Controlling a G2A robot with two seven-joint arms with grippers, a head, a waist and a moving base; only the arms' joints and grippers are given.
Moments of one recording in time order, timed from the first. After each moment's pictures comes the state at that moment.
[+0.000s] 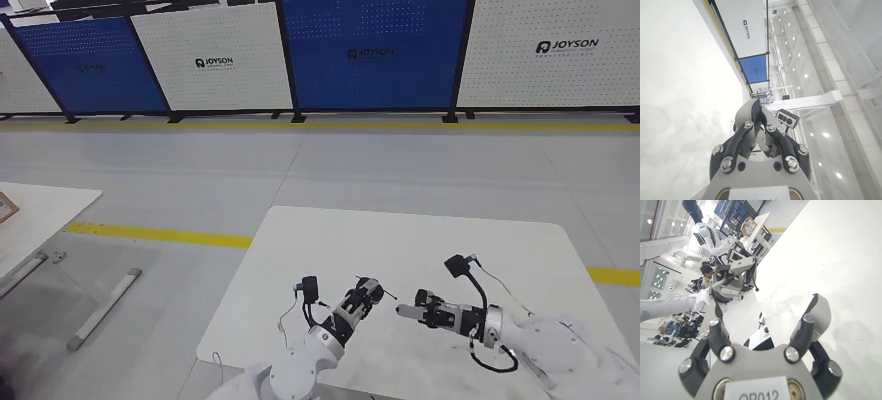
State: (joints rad) left arm 1.43 -1.06 -0.81 -1.87 -0.37 -0.01 0.32; right arm -1.05 -0.89 0.83 -1.59 0.12 -0.34 0.73
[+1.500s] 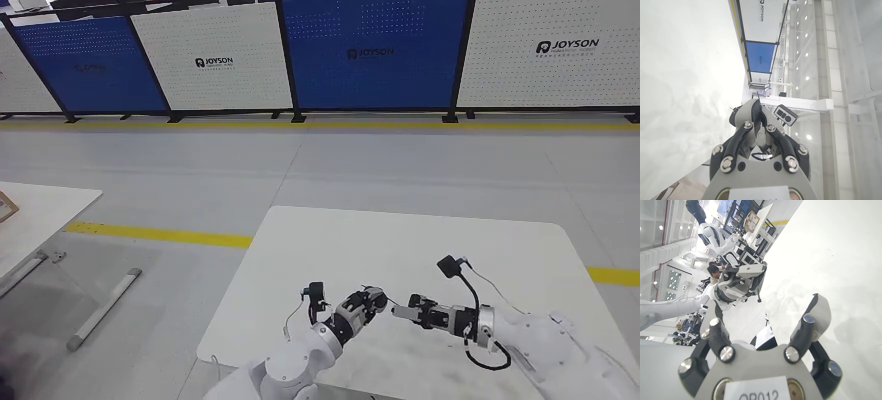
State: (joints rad) left arm 1.44 -1.09 -0.87 -1.84 -0.60 0.06 0.14; right arm -1.04 -0.94 0.83 -1.53 0.17 -0.34 0.80
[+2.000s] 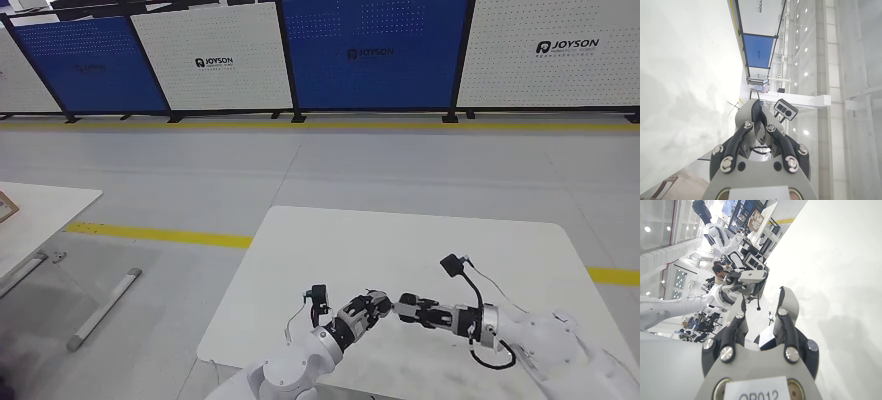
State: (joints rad) left arm 1.48 -1.10 -0.90 -1.86 -0.58 0.05 0.09; right arm -1.05 -0.95 0.87 -1.52 0.22 -0.34 0.87
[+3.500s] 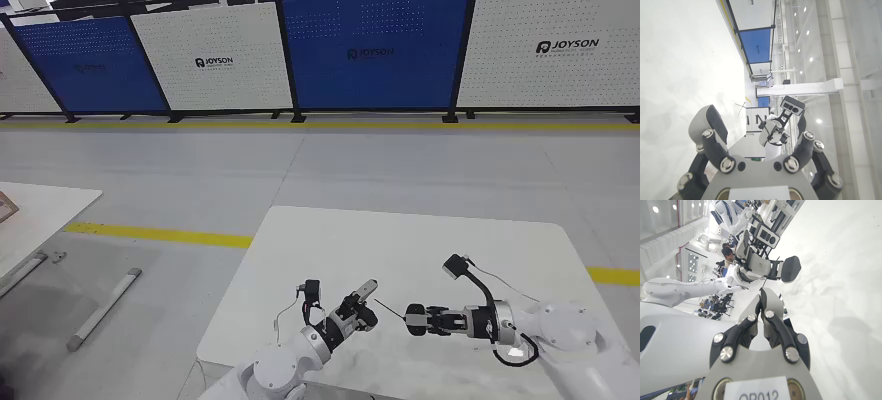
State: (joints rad) left arm 1.53 -1.09 -0.98 -1.82 -0.41 -0.03 -0.05; right arm -1.02 -0.97 0.94 -1.46 0.36 -0.34 1.18
